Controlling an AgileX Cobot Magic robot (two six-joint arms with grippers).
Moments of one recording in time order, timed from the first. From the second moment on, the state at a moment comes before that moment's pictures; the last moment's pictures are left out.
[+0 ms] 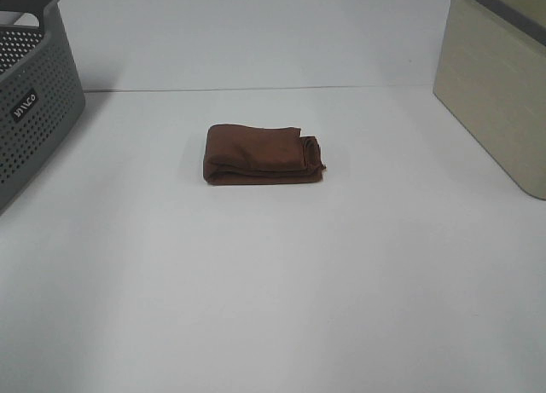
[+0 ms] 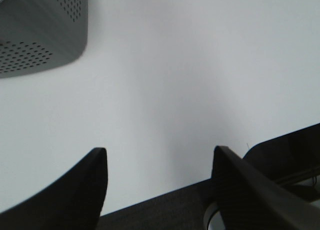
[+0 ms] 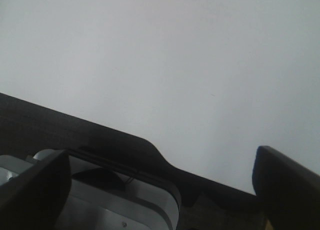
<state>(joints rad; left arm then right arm) -0.42 0.69 -0.82 0.13 1.17 -0.14 0.28 0.74 -0.83 0.13 1.17 -0.01</state>
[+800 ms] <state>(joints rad) -0.42 0.10 -0.50 -0.07 1.06 0.19 0.28 0.12 -0.51 0.10 1.08 -0.14</state>
